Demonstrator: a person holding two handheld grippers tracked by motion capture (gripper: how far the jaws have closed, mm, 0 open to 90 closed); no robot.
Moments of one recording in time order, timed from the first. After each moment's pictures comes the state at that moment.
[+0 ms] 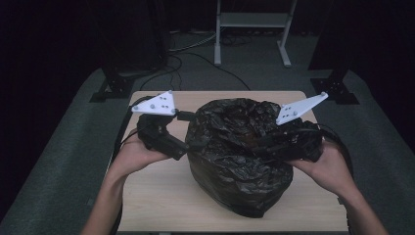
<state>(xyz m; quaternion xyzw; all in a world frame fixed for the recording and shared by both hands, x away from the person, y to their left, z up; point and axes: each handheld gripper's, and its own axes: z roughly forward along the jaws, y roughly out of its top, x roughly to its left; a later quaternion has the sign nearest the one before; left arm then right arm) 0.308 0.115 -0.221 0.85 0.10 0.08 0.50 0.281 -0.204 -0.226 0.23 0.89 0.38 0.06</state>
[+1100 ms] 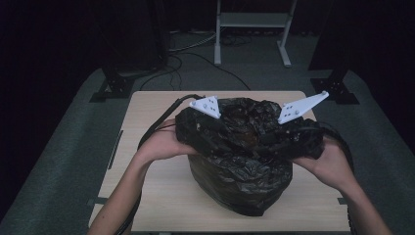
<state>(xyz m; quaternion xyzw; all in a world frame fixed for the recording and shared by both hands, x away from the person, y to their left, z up) 0.336 0.051 -0.232 0.92 0.06 0.05 0.39 0.292 -0.212 -0.228 0.22 0.90 0.38 0.08</state>
